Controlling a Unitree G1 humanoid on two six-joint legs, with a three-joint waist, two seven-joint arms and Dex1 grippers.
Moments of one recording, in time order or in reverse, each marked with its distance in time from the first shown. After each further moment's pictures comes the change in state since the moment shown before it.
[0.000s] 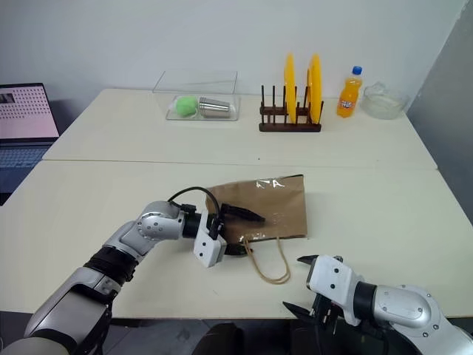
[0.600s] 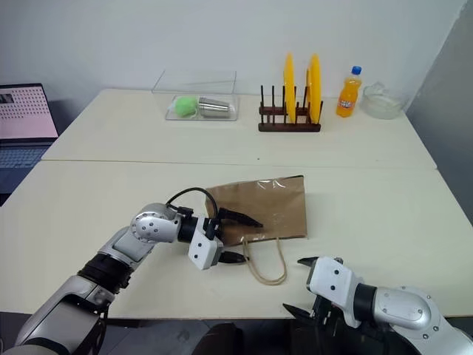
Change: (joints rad) left arm 0.061 0.031 0.000 -0.136 -0.137 0.140 -0.145; right arm 0.011 0.000 0.001 0.000 0.000 -0.005 0.000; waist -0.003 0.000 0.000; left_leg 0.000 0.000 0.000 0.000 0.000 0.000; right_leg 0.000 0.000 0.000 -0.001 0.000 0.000
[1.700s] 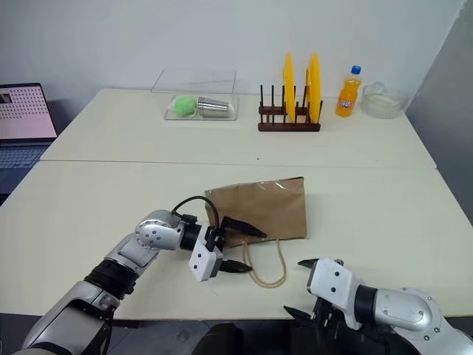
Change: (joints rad) left arm 0.028 -0.023 0.002 0.033 -0.015 -0.129 -0.036; right arm 0.029 -0.012 -0.005 0.000 0.001 -0.005 0.009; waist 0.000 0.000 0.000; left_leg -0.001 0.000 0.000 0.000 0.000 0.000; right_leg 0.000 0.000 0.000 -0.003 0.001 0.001
